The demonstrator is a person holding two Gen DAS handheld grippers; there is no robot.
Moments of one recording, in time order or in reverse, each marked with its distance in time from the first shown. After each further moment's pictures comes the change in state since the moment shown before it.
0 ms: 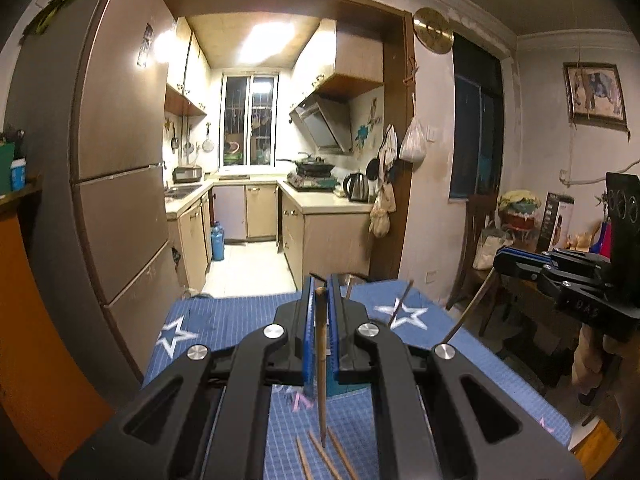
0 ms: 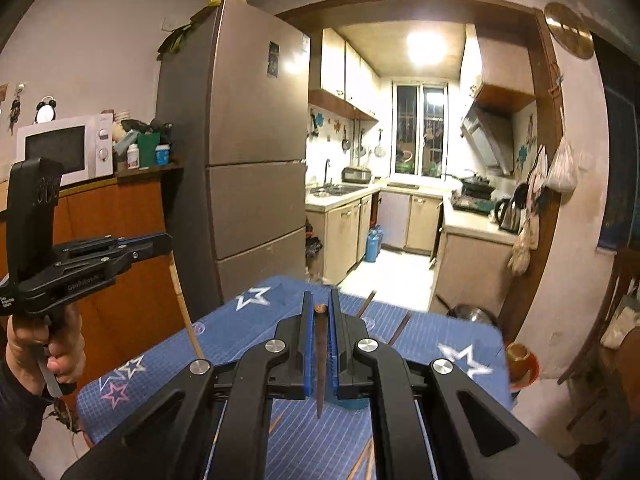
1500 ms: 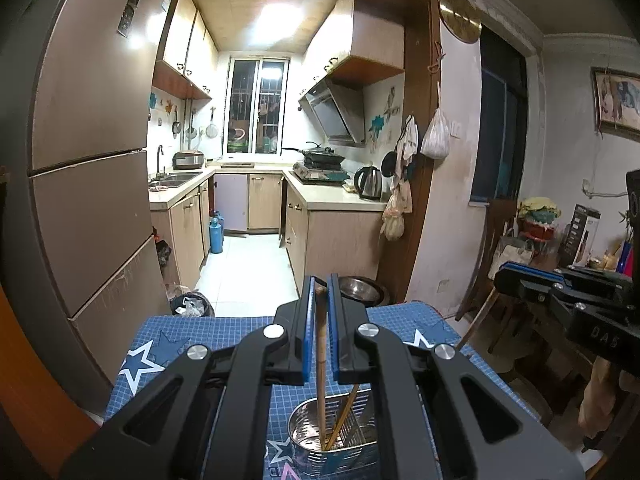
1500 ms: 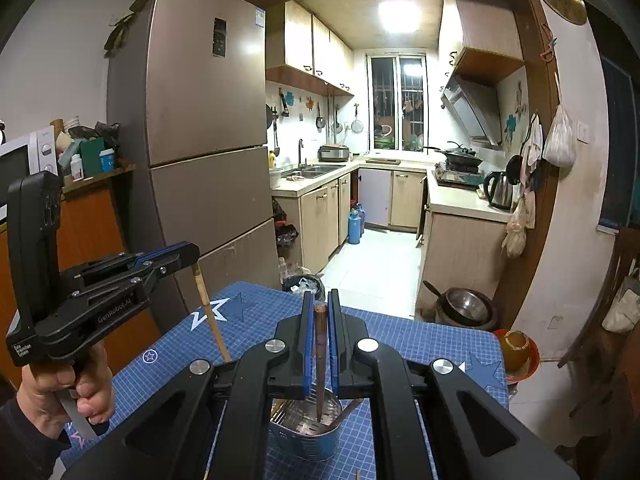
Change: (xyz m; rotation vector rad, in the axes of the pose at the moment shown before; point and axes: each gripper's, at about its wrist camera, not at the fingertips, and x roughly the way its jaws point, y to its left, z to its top) left arm 0.159 0.007 0.028 -0.055 0.047 0.023; right arm 0.139 -0.075 0.027 0.089 0.101 -0.039
